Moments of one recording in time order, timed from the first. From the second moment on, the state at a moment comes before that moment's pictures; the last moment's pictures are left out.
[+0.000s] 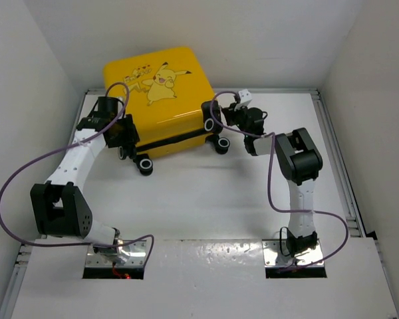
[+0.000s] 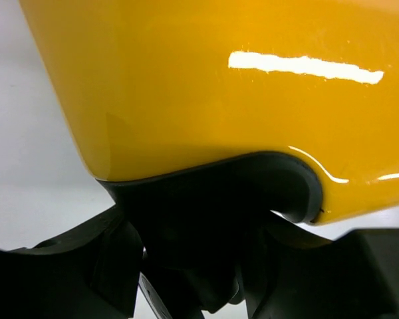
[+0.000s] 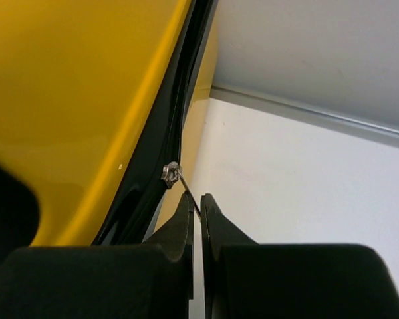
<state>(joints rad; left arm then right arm) -0.03 1.48 1.24 -0.69 -0.02 -0.24 0.27 2.16 1.11 0.99 -0.17 0.06</state>
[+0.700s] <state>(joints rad) 0.07 1.60 1.38 -0.76 -0.06 -0.05 0.30 2.67 1.86 0.99 -0.18 0.16</state>
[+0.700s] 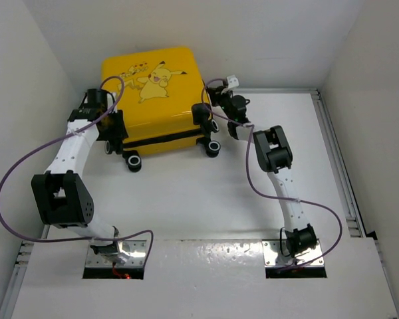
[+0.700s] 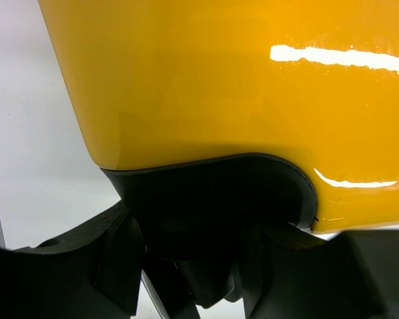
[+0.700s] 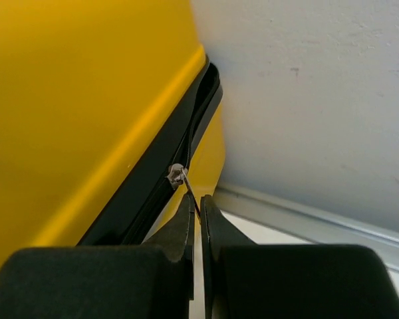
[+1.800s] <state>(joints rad) 0.19 1.11 1.23 -0.39 0.32 -0.06 0.39 2.35 1.26 0.95 -0.03 0.39</state>
